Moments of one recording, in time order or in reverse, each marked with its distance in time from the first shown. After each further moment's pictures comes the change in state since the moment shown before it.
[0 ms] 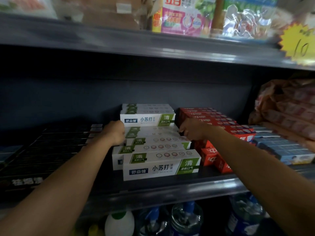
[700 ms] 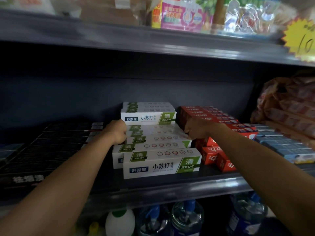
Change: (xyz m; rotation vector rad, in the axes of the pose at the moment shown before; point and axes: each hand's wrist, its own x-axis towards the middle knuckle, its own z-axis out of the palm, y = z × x) left_hand 0.006 -0.003 0.006 -0.024 -0.024 0.034; right_hand 0.009 0.017 0.006 0.023 -0.109 0.055
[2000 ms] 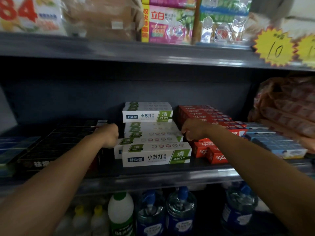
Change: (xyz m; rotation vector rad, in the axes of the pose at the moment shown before) left_hand -0.066 0.004 -0.027 0.131 -0.170 -0.095; right_hand -0.043 -0.002 0.000 0.033 0.046 -0.084
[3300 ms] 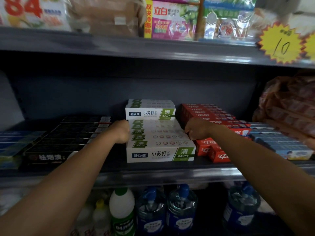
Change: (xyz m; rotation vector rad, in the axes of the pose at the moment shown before) left_hand -0.017 0.041 0.003 -0.193 0.039 -0.022; right_hand 0.000 0.005 0.004 0.027 -0.026 0.000
